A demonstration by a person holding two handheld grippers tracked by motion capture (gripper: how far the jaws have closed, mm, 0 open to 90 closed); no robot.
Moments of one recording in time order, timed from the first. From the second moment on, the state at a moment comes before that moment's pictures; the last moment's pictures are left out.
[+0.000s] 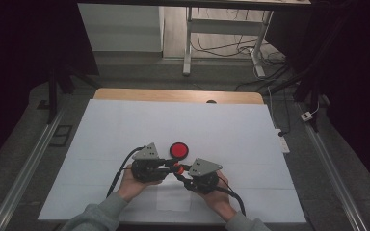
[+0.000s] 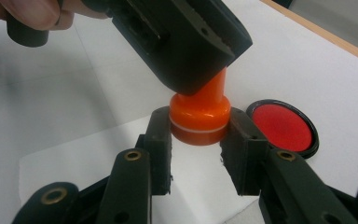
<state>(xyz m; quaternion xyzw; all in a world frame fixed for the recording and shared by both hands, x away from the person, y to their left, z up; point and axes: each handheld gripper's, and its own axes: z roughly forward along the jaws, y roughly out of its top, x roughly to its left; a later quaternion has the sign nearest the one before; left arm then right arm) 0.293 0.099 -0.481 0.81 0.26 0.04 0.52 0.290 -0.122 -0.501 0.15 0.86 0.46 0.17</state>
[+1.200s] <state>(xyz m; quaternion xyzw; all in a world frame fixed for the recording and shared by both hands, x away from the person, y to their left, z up) 0.292 0.099 -0.482 0.81 0.27 0.04 0.52 0.290 -0.123 -0.503 0.15 0.86 0.46 0.18</state>
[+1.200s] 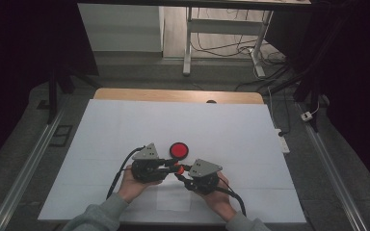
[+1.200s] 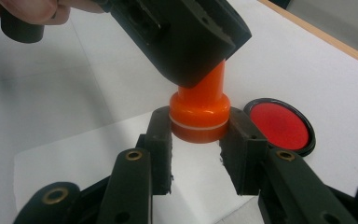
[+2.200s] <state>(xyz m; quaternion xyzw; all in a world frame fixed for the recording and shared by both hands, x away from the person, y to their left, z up) 0.290 0.092 -0.488 0.80 0.27 0.06 0.53 0.290 -0.125 -0.504 0.17 0.85 0.48 0.17</state>
